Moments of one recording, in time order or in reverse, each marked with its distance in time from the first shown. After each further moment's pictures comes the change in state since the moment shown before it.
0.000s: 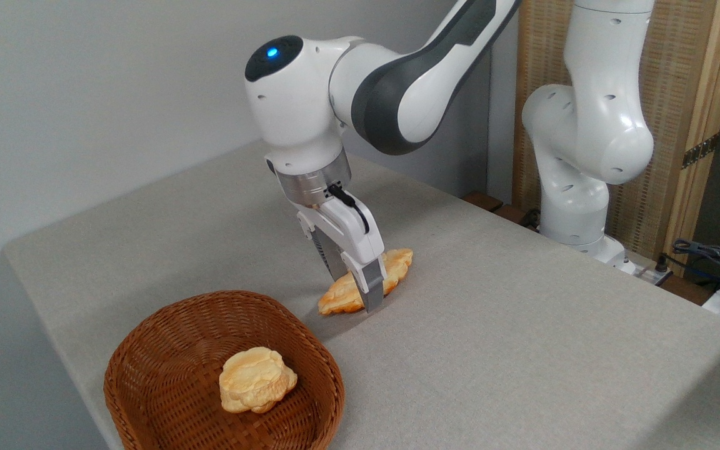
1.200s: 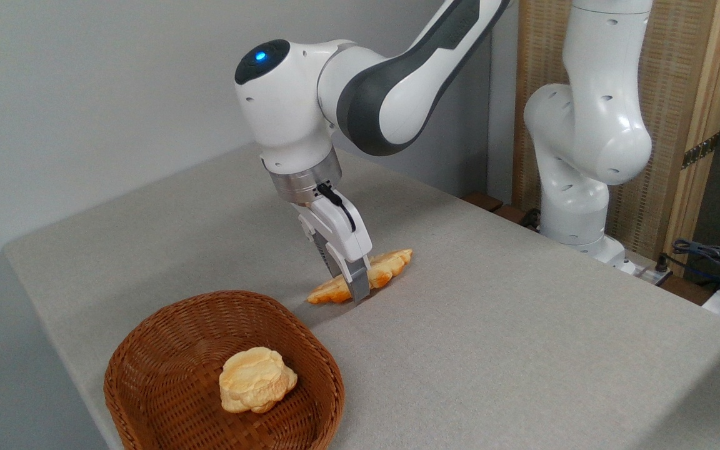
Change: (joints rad) arm -0.045 0.016 0.000 0.004 0.000 0.000 0.000
